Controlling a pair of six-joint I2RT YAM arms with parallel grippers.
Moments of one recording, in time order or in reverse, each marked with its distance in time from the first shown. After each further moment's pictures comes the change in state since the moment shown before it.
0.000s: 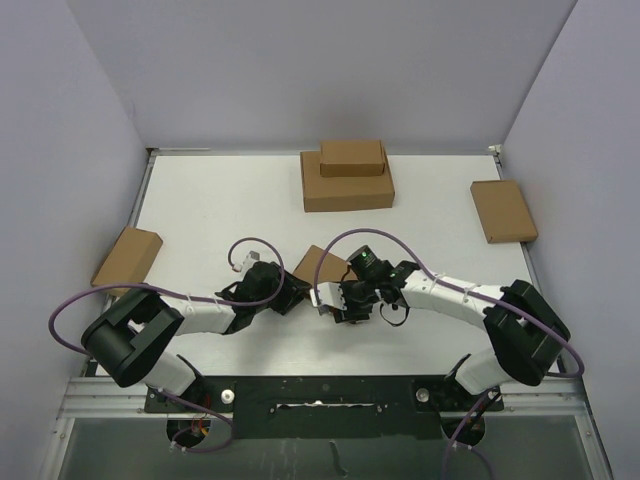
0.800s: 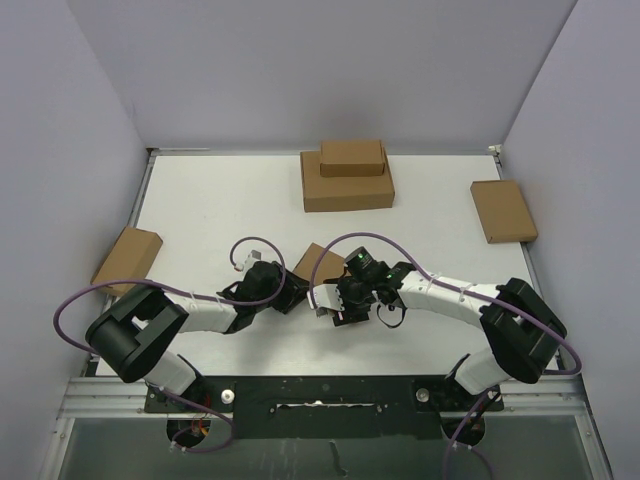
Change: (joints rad) left arm 0.006 0.029 0.000 0.049 0.019 0.000; right arm 0.017 0.019 0.006 0.019 0.077 -0.030
